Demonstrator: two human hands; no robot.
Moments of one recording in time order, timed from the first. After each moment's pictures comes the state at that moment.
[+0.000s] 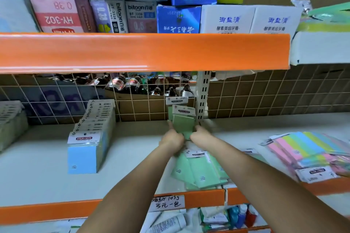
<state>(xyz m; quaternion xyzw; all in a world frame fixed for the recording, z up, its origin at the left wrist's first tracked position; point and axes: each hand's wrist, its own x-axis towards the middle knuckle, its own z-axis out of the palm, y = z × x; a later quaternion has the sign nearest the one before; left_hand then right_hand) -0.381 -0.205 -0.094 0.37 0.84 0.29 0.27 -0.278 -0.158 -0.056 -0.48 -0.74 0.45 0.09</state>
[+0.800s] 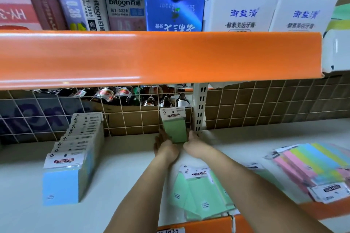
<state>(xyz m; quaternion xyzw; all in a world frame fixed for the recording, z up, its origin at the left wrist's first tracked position) -0.409 -0.159 -0.125 0.35 0.87 0.26 0.23 -0.309 -0.114 -0.083 -0.48 -0.77 0.41 0.08</state>
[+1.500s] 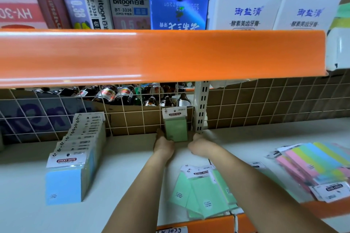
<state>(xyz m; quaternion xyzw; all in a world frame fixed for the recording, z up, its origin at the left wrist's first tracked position) -0.423 -0.166 -0.119 0.29 0.83 0.40 0.27 -0.305 -0.103 -0.086 -0.52 -0.79 0.32 -0.03</state>
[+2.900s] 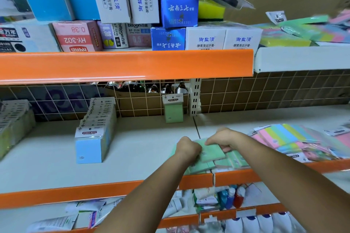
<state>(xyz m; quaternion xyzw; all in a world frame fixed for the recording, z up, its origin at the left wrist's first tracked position) -0.283 -0.247 -0.054 0.28 0.82 0.34 0.38 -0.181 -0.148 -0.029 -0.57 -0.72 0.40 -0.06</state>
